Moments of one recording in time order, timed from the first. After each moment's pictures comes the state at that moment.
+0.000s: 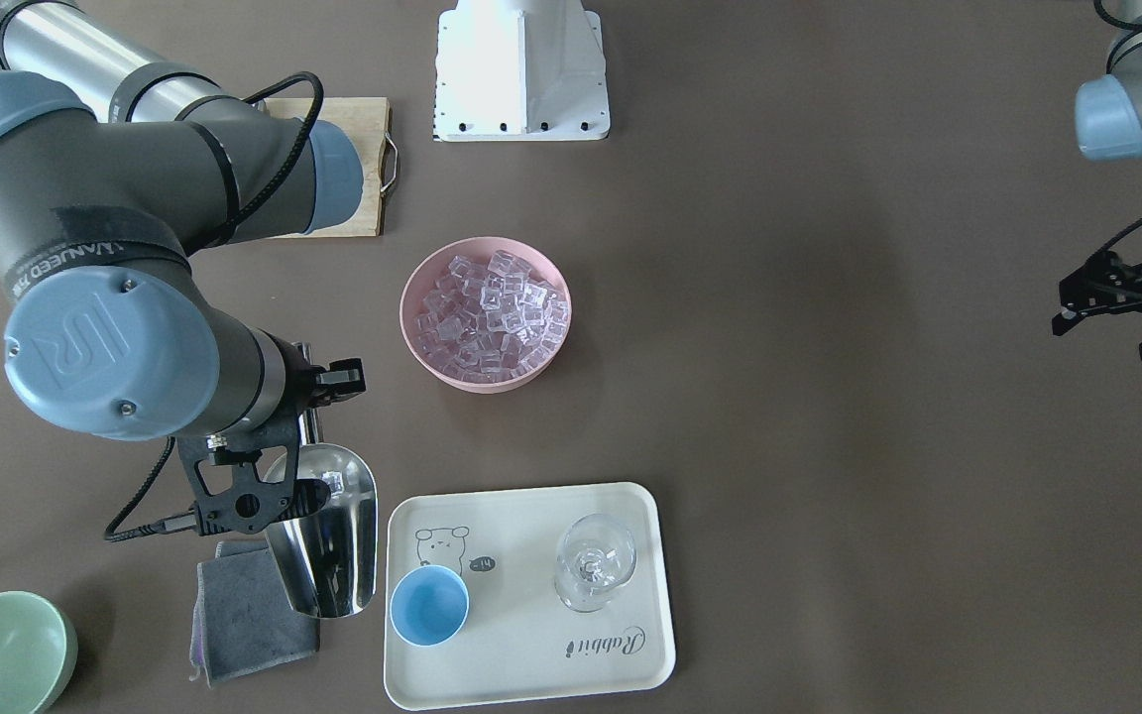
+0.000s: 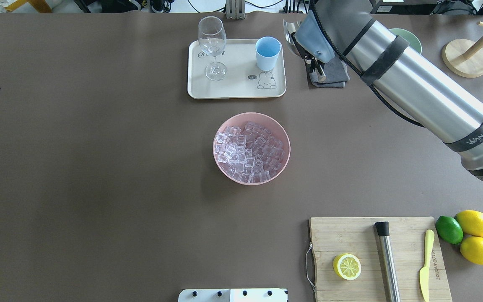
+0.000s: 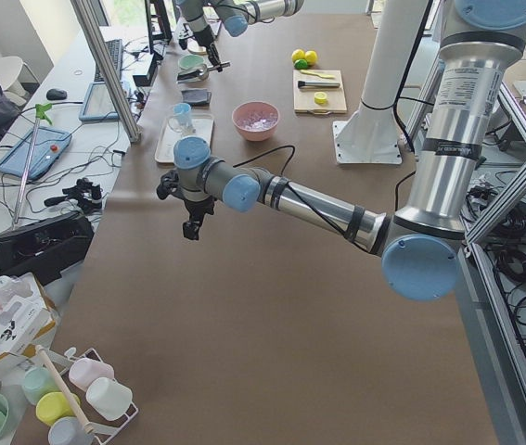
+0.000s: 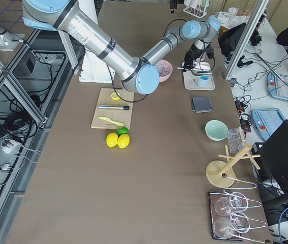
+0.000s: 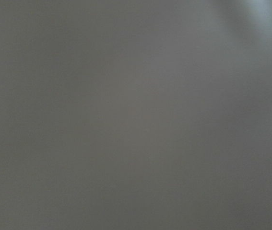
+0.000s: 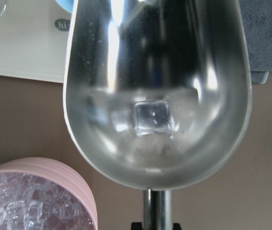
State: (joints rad) left arm -1.28 -1.75 -1.70 -1.71 -2.34 -0.19; right arm 0.98 -0.57 1.28 -2.13 2.36 0.37
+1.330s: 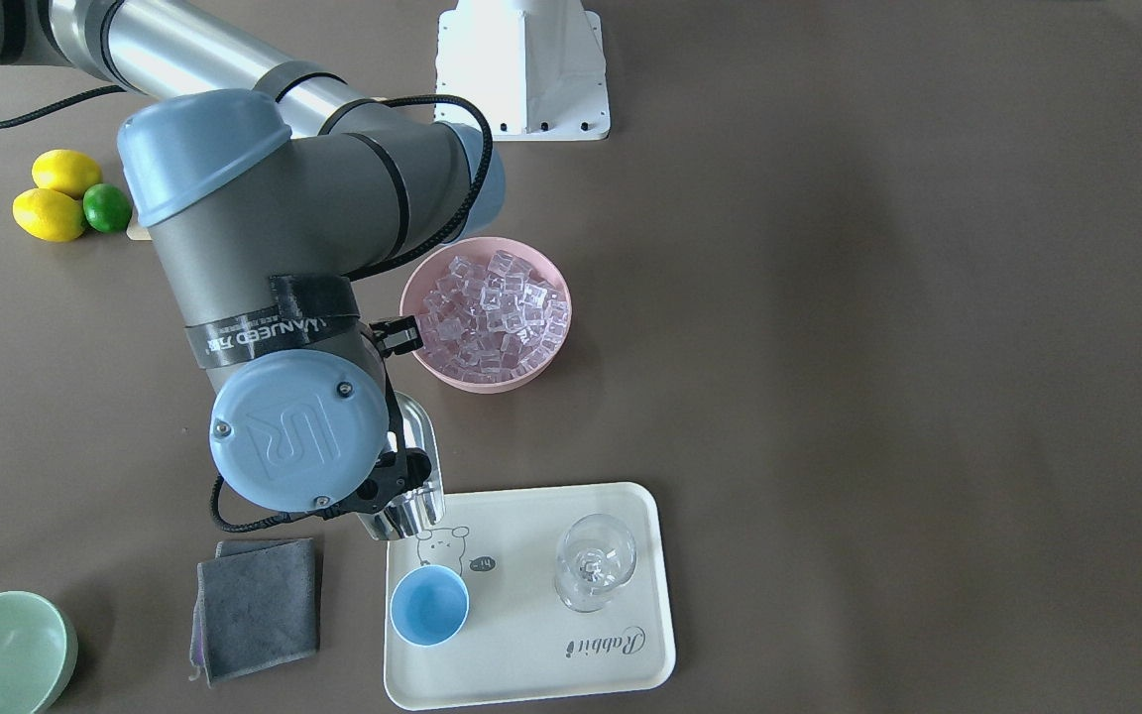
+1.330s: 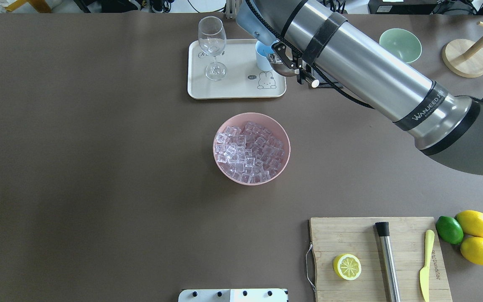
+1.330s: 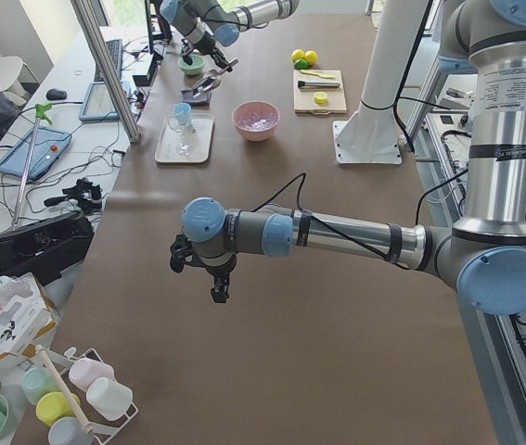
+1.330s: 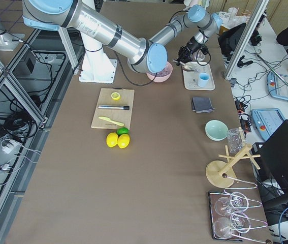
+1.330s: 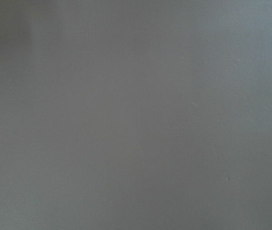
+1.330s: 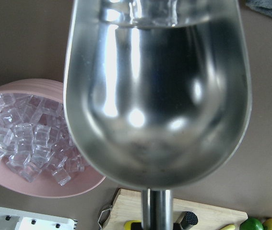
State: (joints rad) left arm -1.50 -1.57 -1.70 -1.50 -2.46 -0.03; right arm 0.93 -0.34 1.00 -2.49 2.32 -0.01
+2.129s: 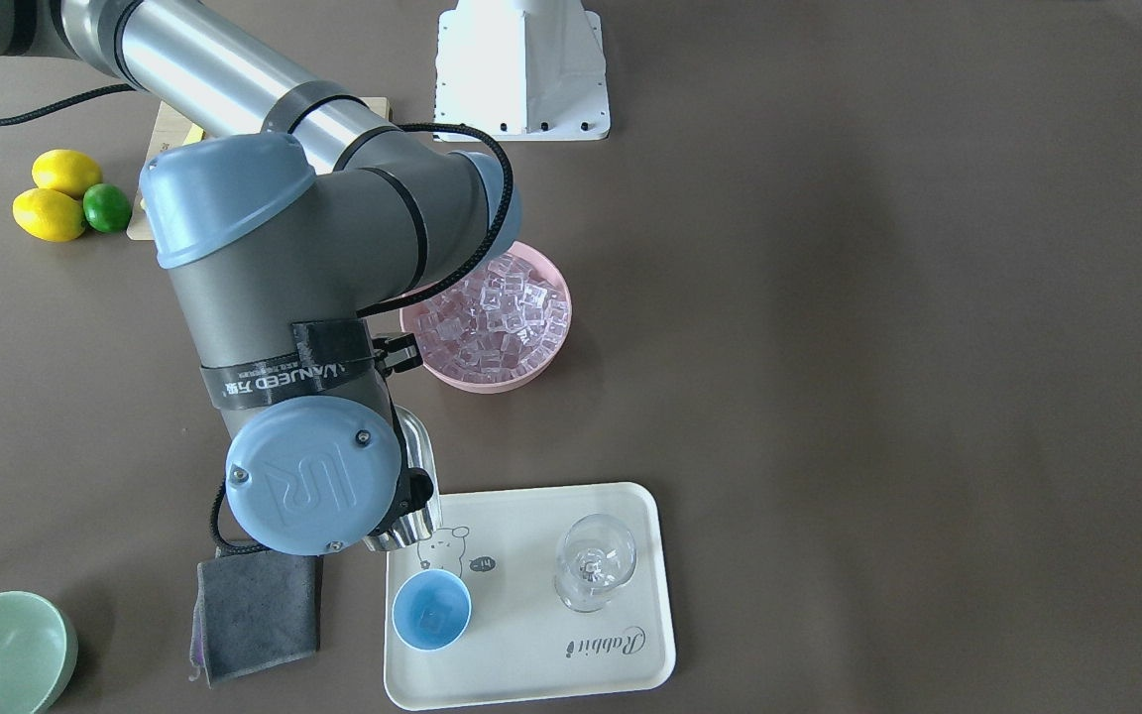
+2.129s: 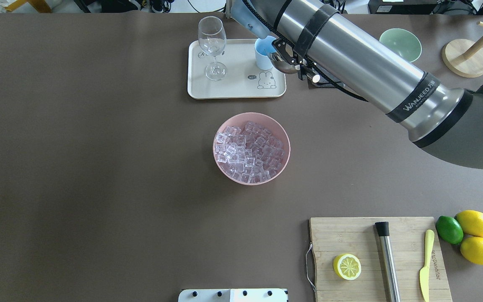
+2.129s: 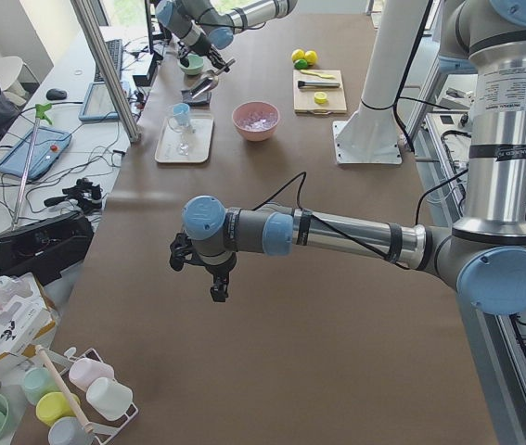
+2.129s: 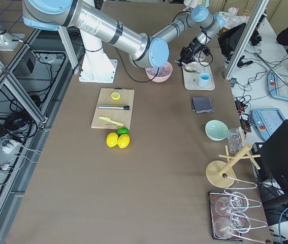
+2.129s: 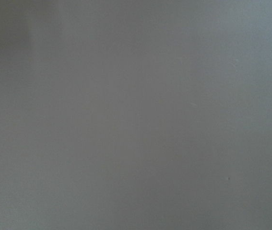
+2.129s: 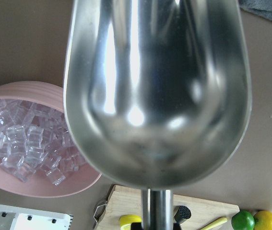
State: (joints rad) left arm -1.50 -1.57 -1.71 -1.50 -2.46 -0.02; right arm 0.93 -0.29 0.90 -2.48 2.30 -0.04
